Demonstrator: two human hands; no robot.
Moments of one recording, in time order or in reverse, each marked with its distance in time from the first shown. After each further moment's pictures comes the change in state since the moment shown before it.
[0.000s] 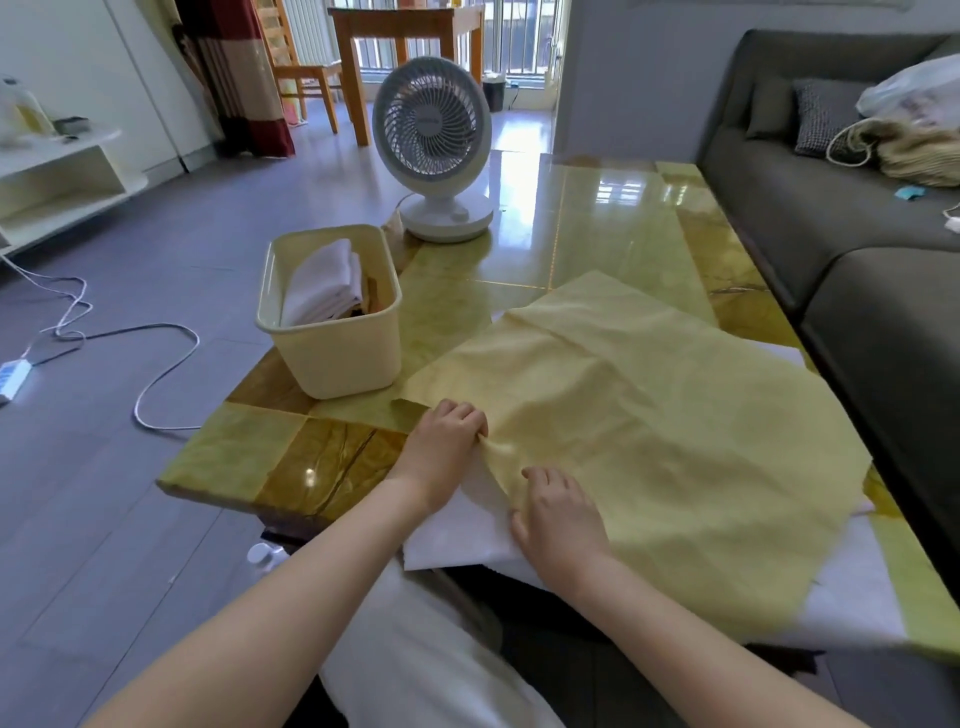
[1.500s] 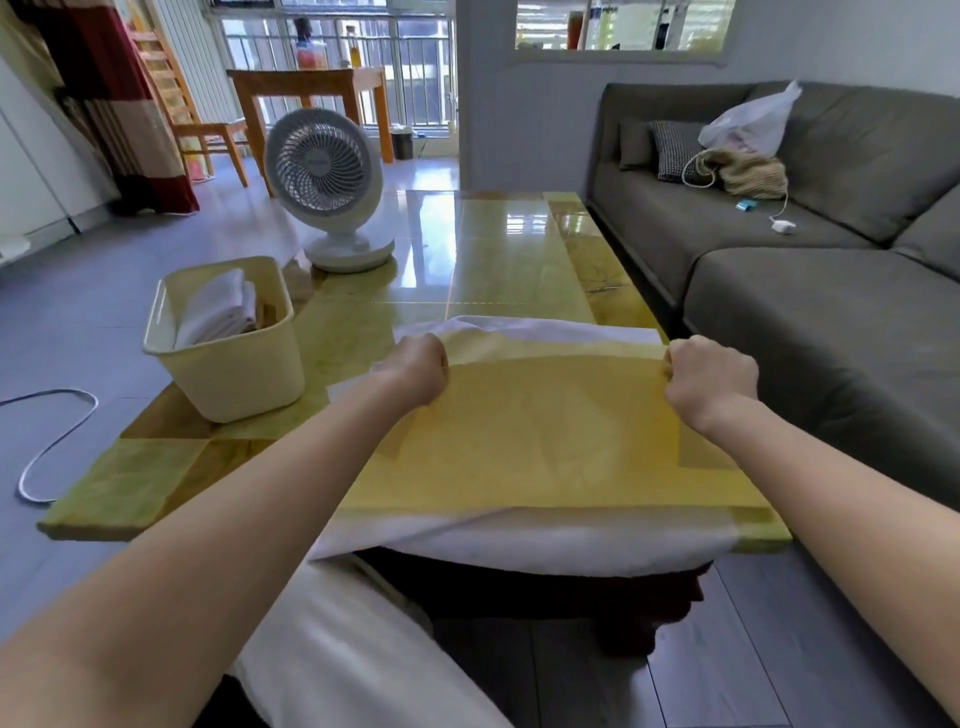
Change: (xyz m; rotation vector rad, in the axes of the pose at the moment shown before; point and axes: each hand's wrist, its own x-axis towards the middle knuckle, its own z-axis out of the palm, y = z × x) left_hand 0.063 0.106 -0.068 -0.181 -0.223 -0.266; right_hand -0.038 0.192 -0.144 -0.379 0.364 0.456
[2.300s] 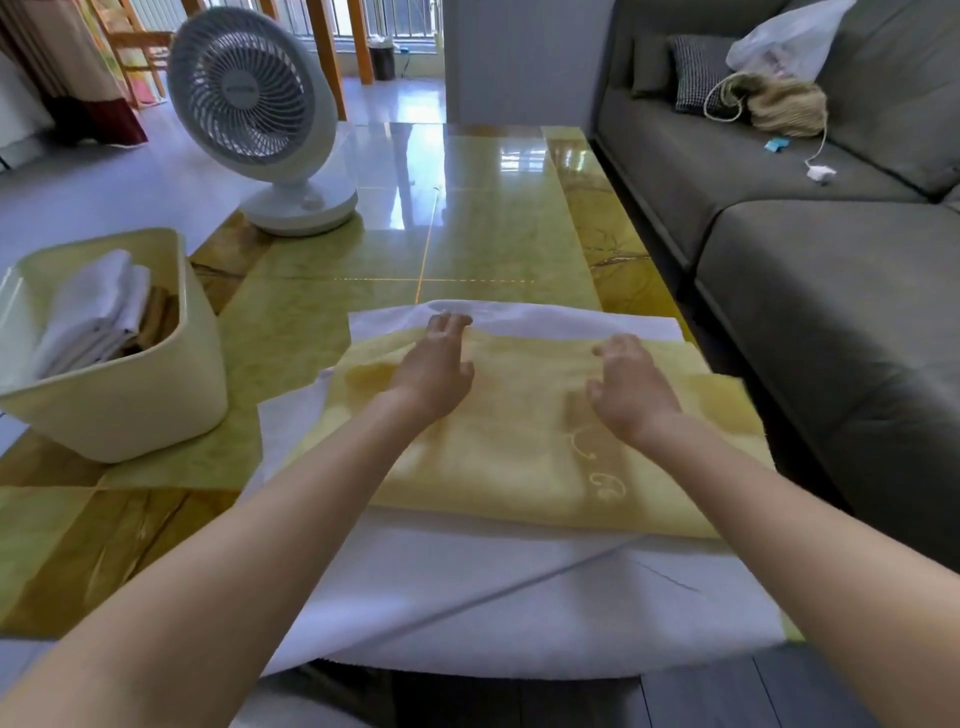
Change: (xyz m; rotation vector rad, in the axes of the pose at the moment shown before) left_hand 0.117 0.019 0.067 -0.064 0.064 0.142; right_hand 0.087 -0.056 0.075 0.441 -0.253 -0.101
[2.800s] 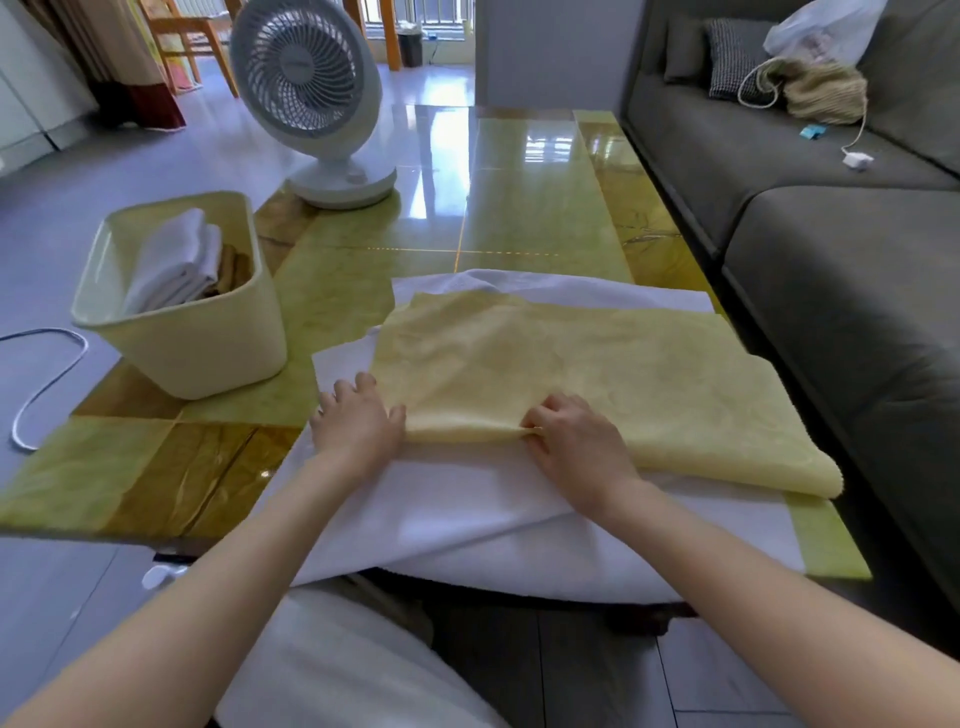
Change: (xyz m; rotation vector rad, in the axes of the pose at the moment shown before) left_hand -0.114 -0.086 -0.006 0.205 0.002 -0.483; right_hand -0.105 -0.064 0.049 -0.040 -0.018 -0.358
